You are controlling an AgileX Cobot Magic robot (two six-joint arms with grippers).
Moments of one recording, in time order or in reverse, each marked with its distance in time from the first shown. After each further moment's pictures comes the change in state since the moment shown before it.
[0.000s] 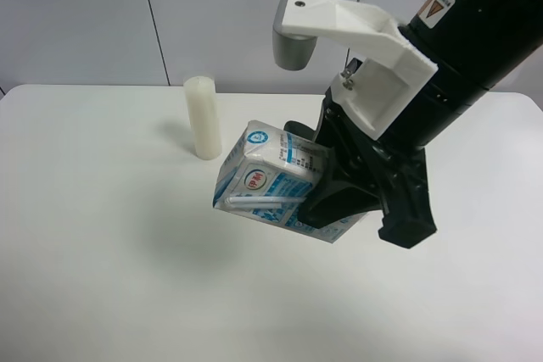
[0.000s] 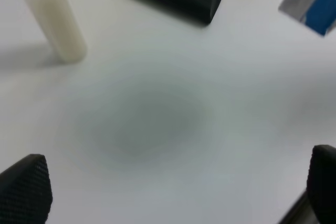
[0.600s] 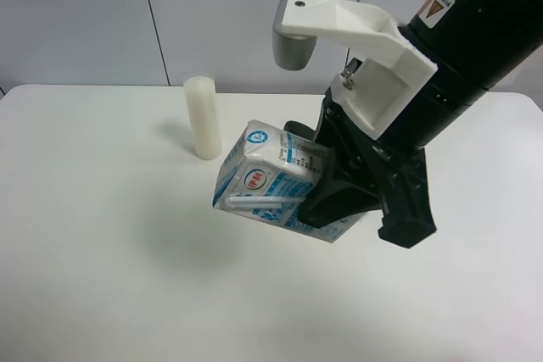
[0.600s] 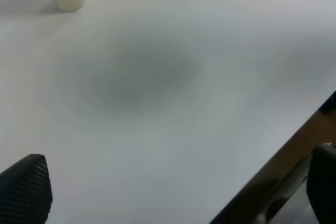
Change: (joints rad) left arm 0.000 -0.222 0.063 0.011 0.179 -0.065; right arm 0.000 0.000 0.000 0.000 0.000 0.000
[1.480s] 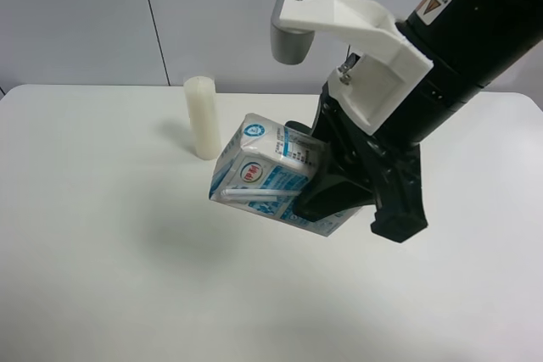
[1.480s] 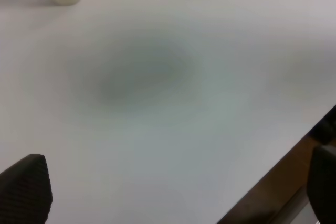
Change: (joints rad) left arm -0.002 -0.271 0.215 -0.001 -0.073 -0.050; right arm 0.000 0.000 0.000 -0.001 -0.027 0.001
